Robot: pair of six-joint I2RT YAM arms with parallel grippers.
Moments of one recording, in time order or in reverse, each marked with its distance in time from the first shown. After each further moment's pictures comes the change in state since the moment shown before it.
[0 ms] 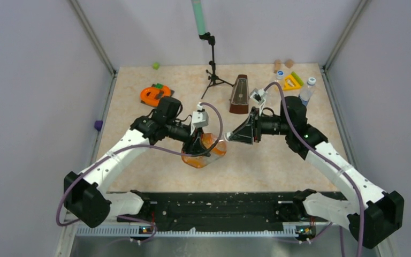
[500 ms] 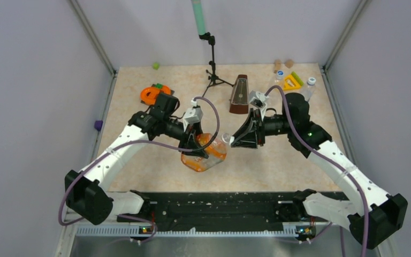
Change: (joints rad) left arm 0.061 0.034 0.054 -0.111 0.298 0.051; right arm 0.009 -0.007 0.090 -0.094 -0.211 -0.250
